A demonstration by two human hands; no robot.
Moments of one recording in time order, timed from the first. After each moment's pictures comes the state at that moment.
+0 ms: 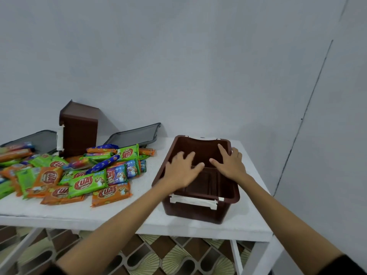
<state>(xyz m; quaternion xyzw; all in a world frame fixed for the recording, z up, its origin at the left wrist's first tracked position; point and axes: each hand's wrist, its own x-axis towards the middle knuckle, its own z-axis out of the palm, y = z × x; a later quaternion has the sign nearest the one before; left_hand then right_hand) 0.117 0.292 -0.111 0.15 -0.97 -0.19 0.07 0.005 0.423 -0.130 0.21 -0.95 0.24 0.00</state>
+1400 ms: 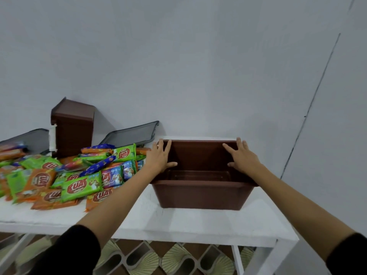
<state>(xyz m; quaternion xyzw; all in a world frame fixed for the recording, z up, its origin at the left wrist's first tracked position) 0.057 0.193 -0.137 0.17 -0.98 0.09 0.04 -0.047 0.440 -0.124 0.28 -0.96 -0.03 0.05</state>
